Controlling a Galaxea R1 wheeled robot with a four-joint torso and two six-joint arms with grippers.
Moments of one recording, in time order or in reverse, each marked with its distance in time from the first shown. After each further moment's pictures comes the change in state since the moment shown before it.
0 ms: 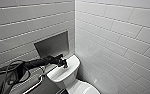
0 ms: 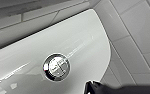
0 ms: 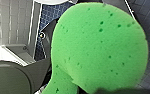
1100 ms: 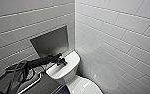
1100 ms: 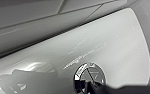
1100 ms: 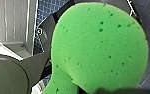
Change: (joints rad) left arm -0.001 0.091 -0.224 0.001 -0.016 -0.001; right arm 0.005 0.009 -0.001 0.001 0.009 0.000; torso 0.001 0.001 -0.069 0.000
